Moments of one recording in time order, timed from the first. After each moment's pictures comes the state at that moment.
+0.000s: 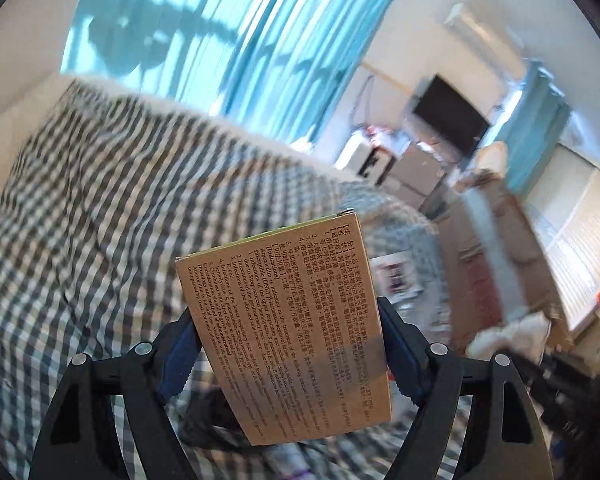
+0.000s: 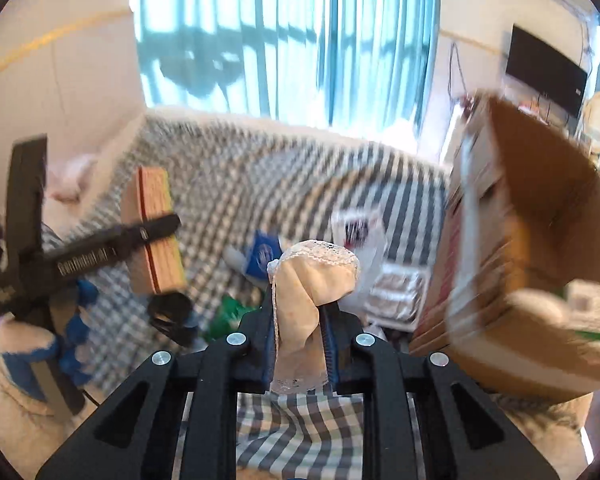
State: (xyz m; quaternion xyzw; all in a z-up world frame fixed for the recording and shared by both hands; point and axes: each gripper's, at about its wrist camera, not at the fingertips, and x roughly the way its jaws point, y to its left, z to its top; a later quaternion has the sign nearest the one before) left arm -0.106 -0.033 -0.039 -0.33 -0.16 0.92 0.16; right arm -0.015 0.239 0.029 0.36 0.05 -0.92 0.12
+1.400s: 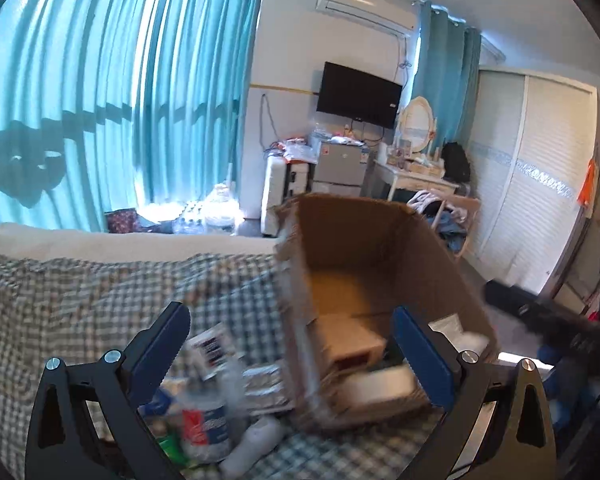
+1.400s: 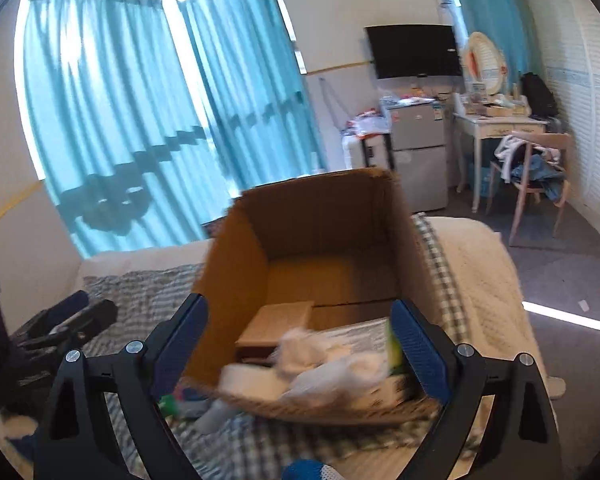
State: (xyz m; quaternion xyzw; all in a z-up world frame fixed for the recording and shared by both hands) left arm -0.077 0.177 0.099 -0.26 0.00 0.94 0.23; right arm 0.016 0.459 0.117 0.26 -0.14 -0.96 0.01
